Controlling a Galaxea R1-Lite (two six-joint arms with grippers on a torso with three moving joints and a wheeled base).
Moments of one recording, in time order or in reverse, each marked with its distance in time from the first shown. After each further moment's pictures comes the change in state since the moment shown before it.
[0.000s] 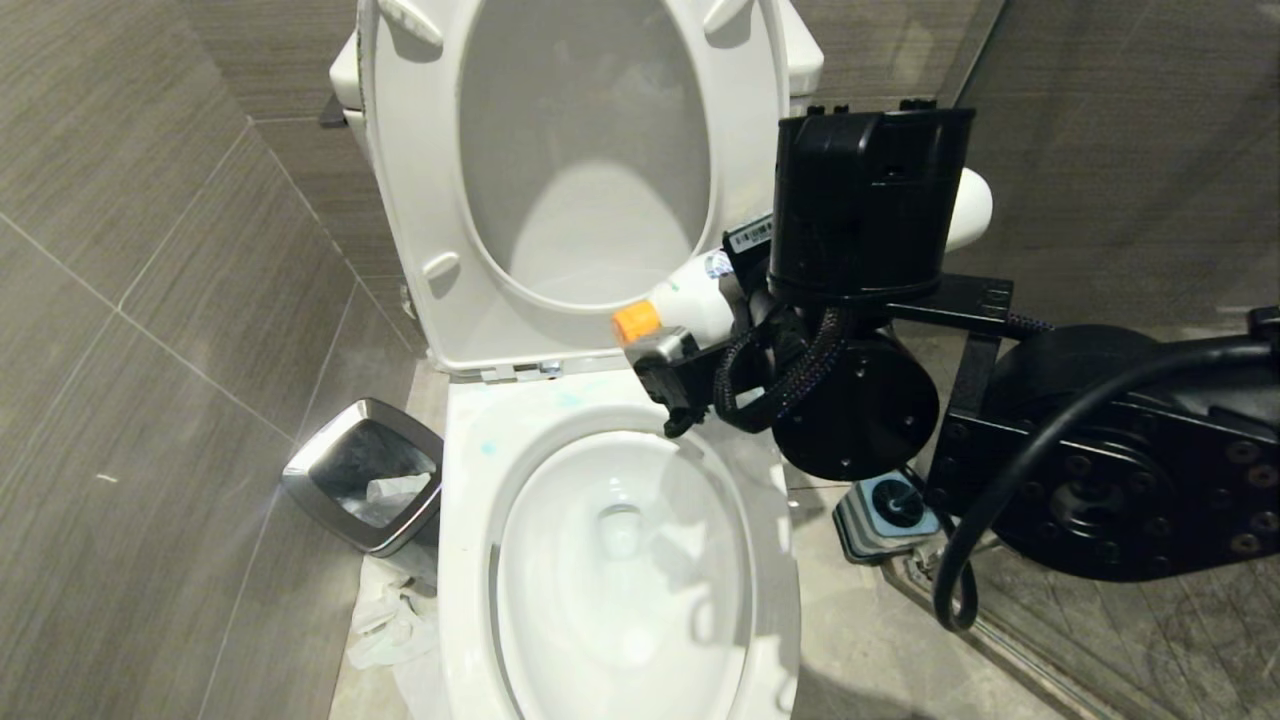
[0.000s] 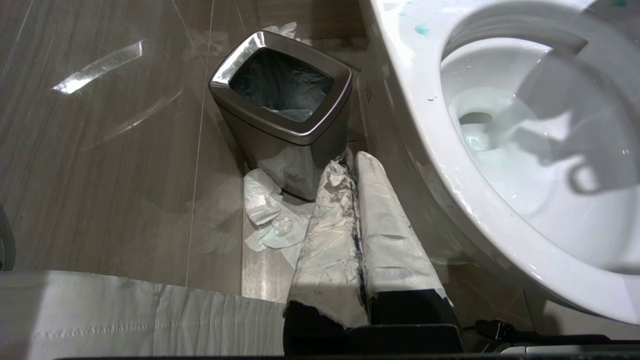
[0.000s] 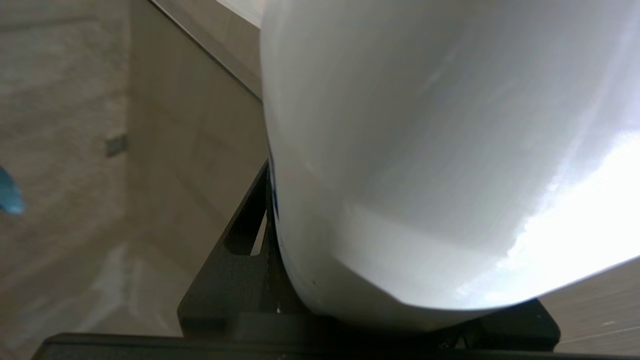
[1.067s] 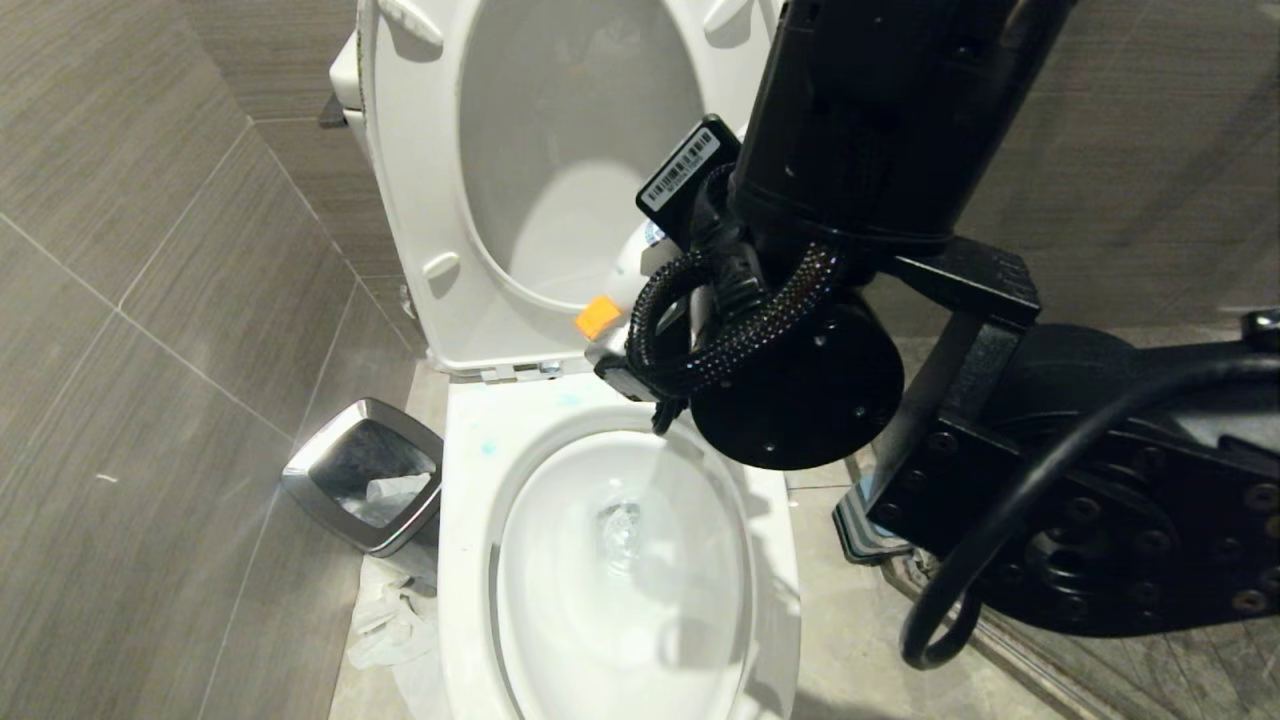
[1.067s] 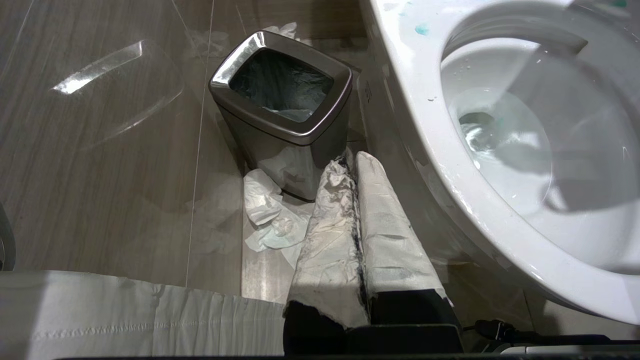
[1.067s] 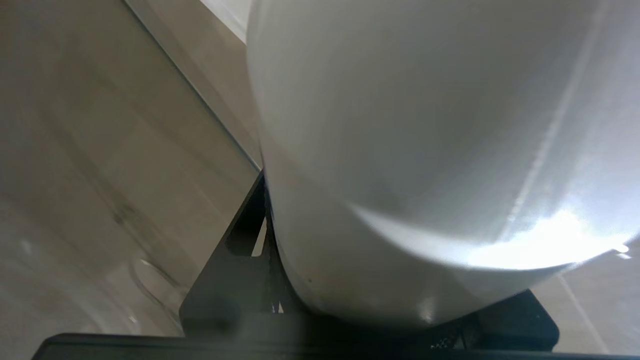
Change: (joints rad) left arm 0.000 0.000 0.000 0.000 0.000 0.000; right arm 0.120 0.051 -0.123 -0.231 -0.075 -0.606
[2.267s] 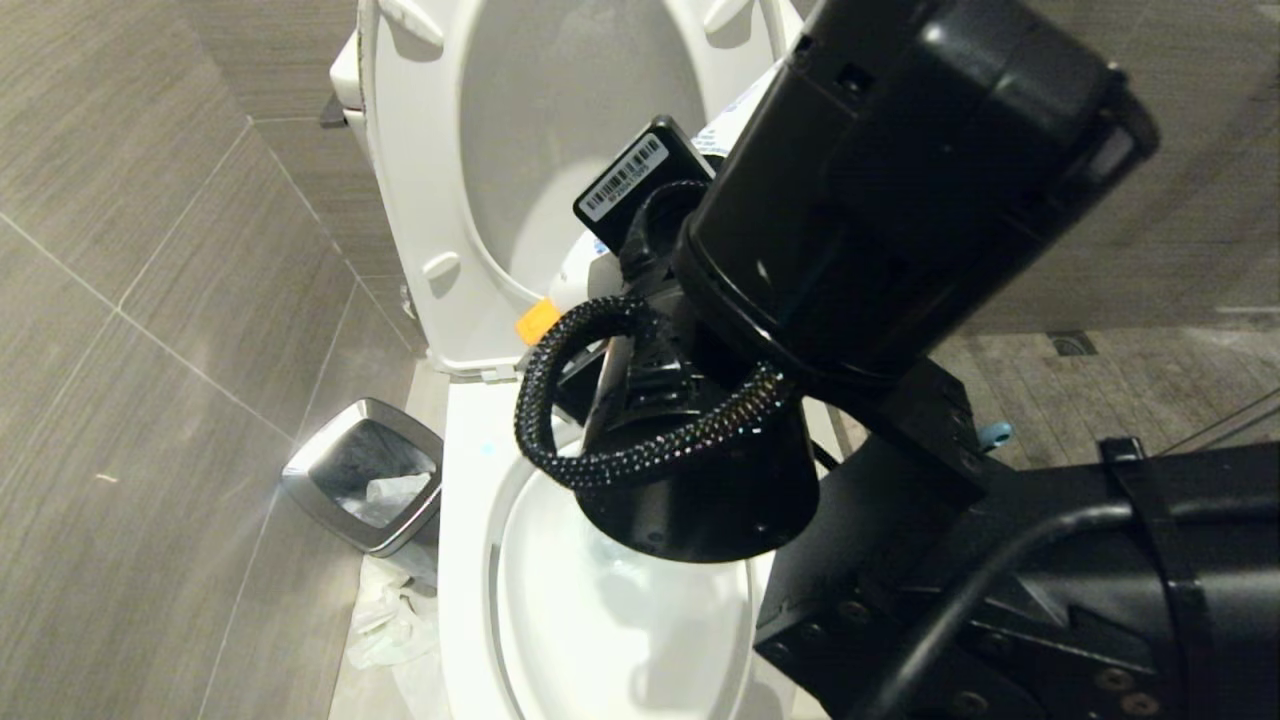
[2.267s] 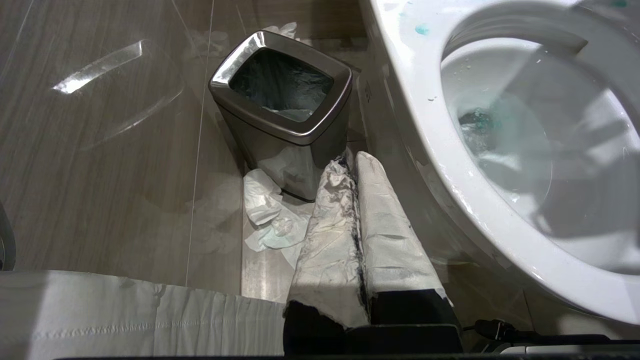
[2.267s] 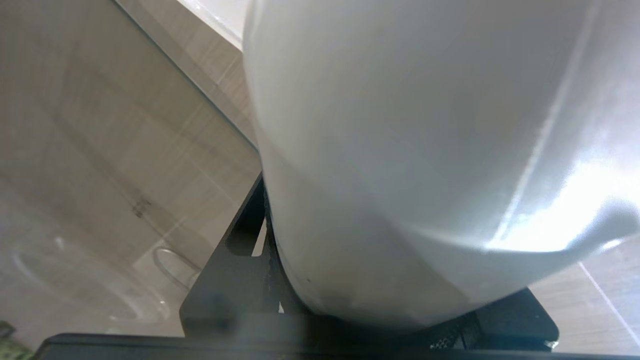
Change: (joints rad) left arm 0.000 0.000 0.000 0.000 0.000 0.000; right arm 0.104 0.072 0.033 -0.374 -0.091 -0.173
